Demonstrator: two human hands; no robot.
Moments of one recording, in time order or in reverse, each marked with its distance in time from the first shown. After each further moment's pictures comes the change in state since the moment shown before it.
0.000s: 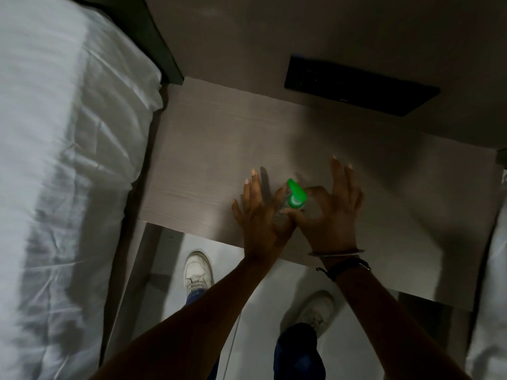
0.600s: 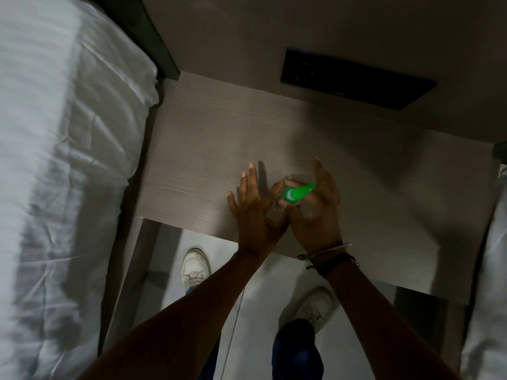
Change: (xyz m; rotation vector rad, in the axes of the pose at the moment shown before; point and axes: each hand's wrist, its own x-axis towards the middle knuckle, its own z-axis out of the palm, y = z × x) left_hand 0.004 -0.008 0.006 0.050 0.000 -0.003; right_hand -0.006 -0.008 0.010 0.285 0.005 0.047
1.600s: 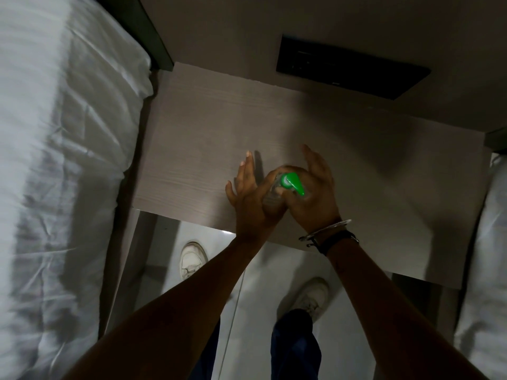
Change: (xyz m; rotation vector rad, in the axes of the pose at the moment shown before) left_hand 0.005 0.004 -0.010 -0.124 -0.056 -0.027; right_hand 0.012 0.002 -0.005 -0.039 -0.082 -0.102
